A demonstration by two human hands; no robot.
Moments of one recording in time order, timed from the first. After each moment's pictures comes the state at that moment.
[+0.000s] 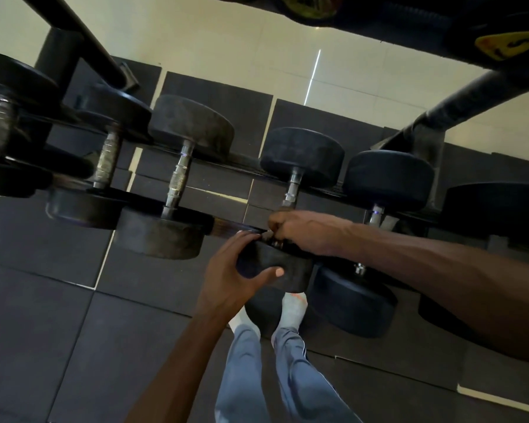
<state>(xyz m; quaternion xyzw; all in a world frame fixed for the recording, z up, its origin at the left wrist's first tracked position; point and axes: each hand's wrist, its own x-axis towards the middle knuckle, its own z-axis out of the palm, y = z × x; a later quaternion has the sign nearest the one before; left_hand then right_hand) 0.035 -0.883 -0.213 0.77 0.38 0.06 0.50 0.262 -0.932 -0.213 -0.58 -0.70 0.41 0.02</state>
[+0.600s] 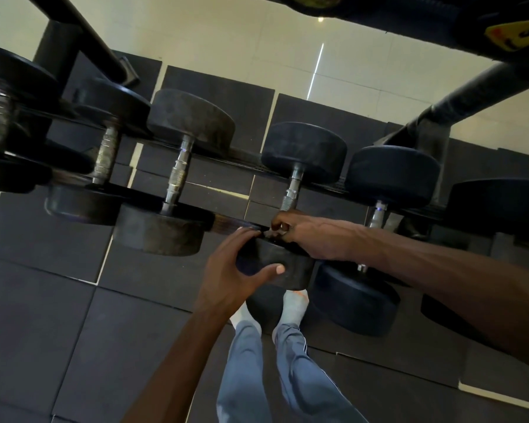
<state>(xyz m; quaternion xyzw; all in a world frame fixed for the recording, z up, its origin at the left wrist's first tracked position) 0.034 -0.883 -0.219 0.78 0.38 0.05 0.50 0.270 -0.950 -0.219 -0.56 -0.74 0.38 0.03</state>
